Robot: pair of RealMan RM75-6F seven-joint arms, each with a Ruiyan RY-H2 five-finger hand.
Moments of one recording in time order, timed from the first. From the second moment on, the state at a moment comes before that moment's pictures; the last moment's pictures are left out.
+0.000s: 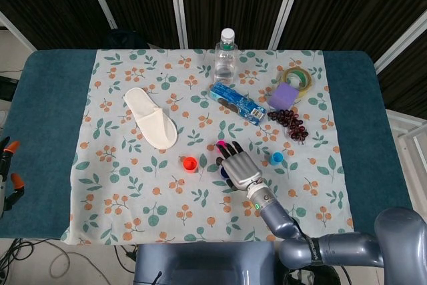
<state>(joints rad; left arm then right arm) -0.07 -1.16 -0.09 -1.58 1.47 1.57 0.03 0.94 -1.61 0.11 -1.69 -0.74 1.03 -0.71</state>
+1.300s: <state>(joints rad) -0.07 -1.16 -0.09 -1.58 1.48 1.56 0.03 0.95 -1.62 0.11 -1.66 -0.73 1.03 -0.72</state>
